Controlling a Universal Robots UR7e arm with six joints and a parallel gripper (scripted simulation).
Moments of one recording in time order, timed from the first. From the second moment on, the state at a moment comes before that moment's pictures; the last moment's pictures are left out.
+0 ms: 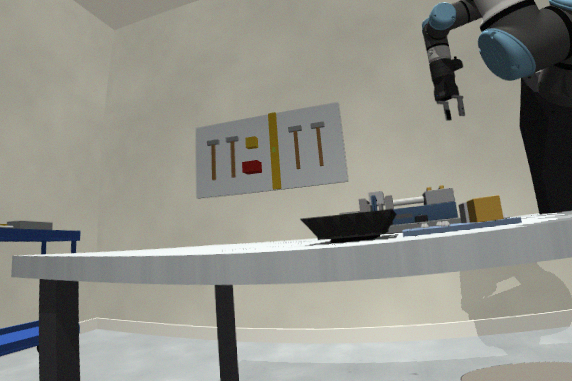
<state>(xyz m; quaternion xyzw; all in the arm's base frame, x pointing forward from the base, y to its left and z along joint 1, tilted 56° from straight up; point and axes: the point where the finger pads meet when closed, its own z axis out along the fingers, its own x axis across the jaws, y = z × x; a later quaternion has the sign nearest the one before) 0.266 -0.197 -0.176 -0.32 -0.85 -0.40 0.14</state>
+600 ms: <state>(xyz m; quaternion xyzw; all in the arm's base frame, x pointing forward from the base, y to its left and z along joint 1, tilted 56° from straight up) 0.331 -0.143 -0.114 -0.38 -0.83 -0.38 0.17</state>
